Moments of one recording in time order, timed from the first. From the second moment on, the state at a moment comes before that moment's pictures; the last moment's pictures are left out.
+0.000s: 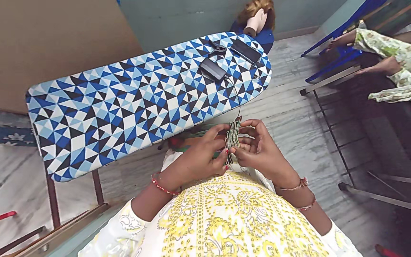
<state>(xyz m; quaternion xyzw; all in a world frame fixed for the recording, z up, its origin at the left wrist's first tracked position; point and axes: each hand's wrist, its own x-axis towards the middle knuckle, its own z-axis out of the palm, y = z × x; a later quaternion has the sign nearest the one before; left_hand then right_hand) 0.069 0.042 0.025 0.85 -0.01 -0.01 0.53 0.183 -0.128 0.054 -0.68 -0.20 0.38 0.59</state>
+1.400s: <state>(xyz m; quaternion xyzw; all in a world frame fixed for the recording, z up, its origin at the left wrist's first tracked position) 0.069 0.054 0.022 0.76 0.18 0.05 0.63 0.180 -0.120 0.047 -0.69 -0.22 0.35 0.59</state>
